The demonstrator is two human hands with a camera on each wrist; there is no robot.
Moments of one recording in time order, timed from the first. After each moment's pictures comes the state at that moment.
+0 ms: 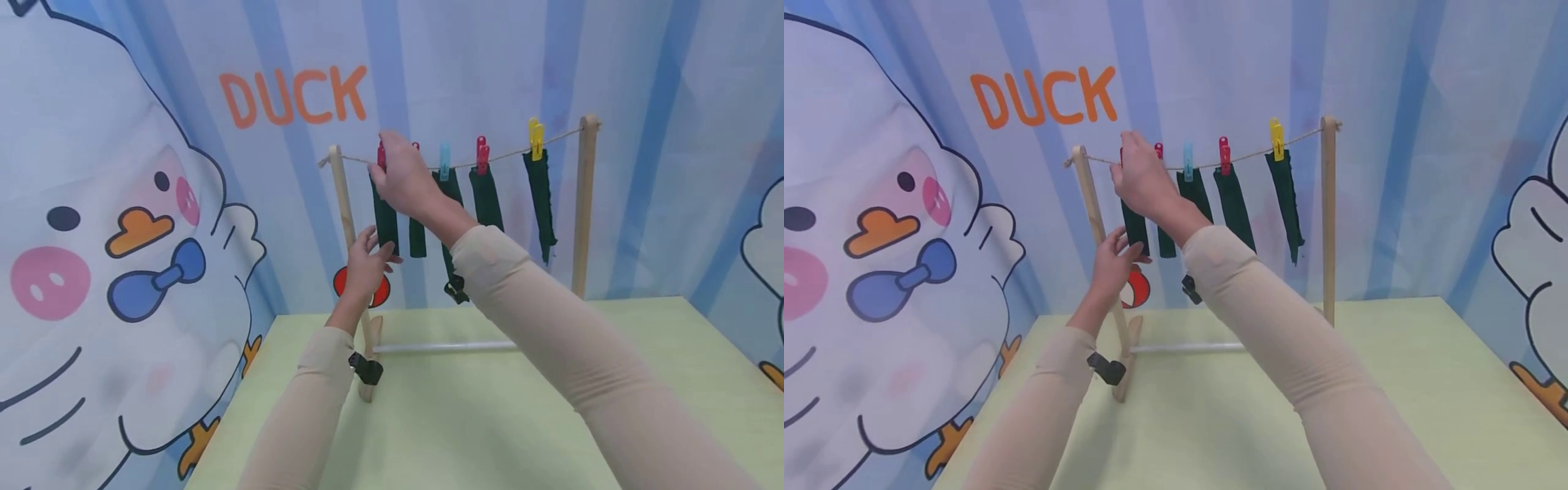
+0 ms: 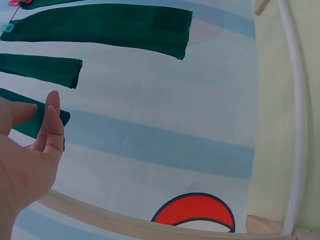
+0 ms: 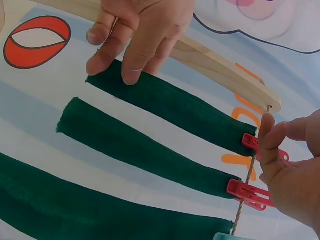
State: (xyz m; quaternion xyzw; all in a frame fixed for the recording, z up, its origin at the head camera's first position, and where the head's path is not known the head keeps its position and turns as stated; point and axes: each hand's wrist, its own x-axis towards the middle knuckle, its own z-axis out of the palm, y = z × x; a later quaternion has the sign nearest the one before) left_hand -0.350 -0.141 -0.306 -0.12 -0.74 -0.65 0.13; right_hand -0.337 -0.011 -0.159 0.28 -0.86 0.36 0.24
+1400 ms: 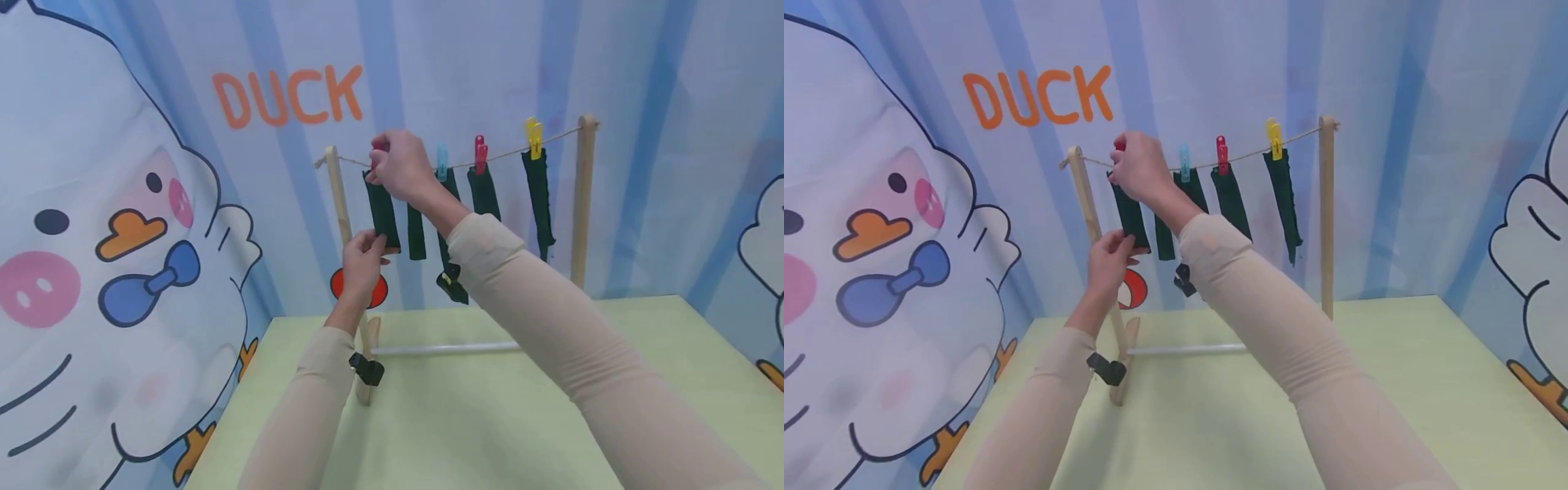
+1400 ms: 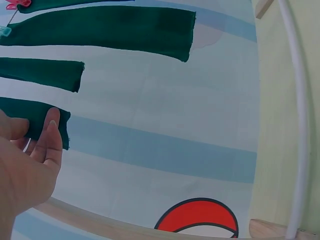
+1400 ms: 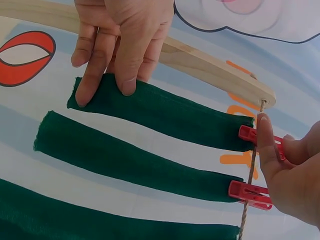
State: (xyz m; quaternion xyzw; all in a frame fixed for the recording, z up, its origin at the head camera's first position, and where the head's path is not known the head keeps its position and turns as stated) left_hand -0.348 -0.150 -0.307 -0.07 -0.71 -0.67 0.19; right_hand -0.344 -0.033 -0.150 0.22 -0.83 0.50 0.14
